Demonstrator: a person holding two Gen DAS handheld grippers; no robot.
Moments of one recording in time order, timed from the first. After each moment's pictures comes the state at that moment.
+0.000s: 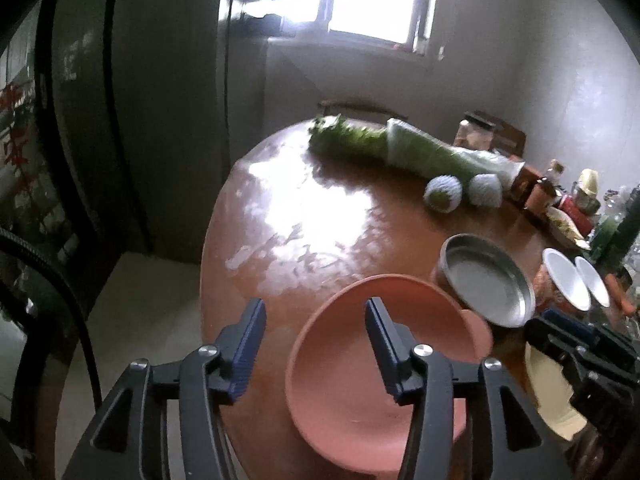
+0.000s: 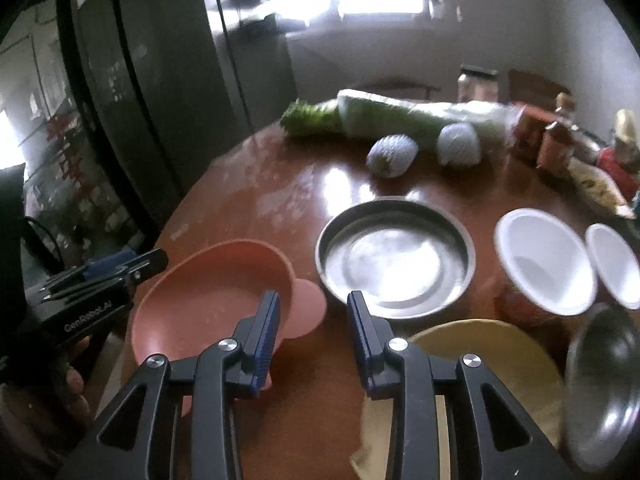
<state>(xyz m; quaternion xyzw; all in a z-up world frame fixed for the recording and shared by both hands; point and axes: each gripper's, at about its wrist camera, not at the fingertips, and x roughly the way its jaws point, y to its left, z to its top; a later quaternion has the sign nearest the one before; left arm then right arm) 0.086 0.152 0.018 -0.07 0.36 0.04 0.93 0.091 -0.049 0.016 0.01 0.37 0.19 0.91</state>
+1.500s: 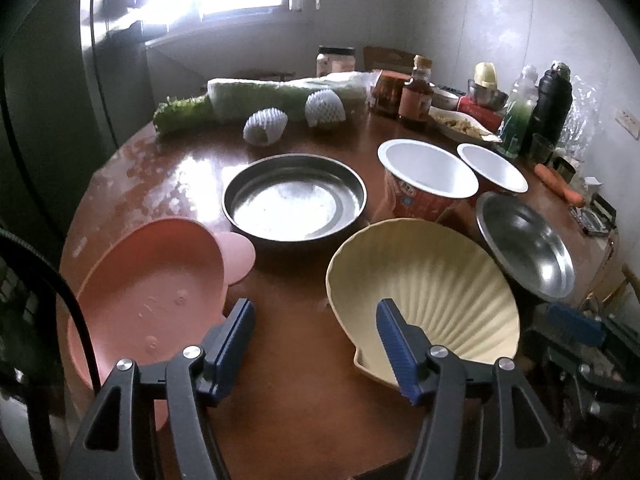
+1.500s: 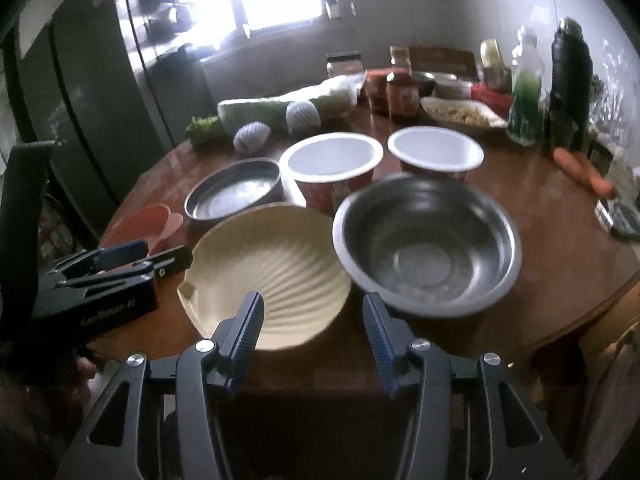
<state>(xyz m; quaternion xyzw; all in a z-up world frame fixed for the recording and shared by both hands) 0.062 -0.019 -0.006 0.02 0.41 -0.10 0.90 -0.015 -0.197 -0.005 0.07 0.38 0.08 0.92</state>
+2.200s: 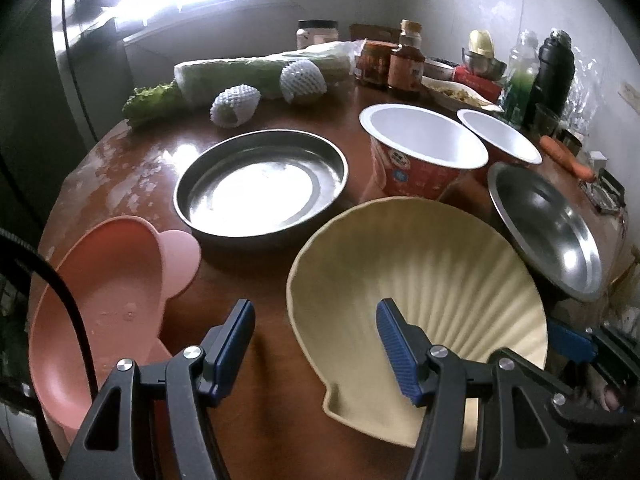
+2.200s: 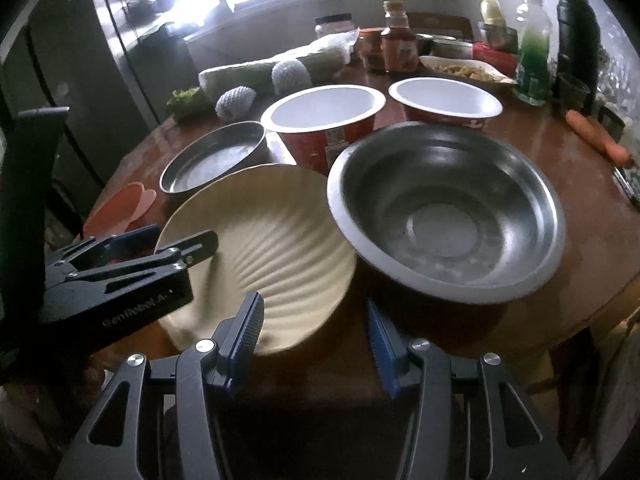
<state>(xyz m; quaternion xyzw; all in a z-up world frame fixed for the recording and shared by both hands) 0.087 -0.047 -0.035 0.06 0.43 -0.11 0.89 0.015 -0.191 -0.038 0.08 0.42 0.07 0.90</state>
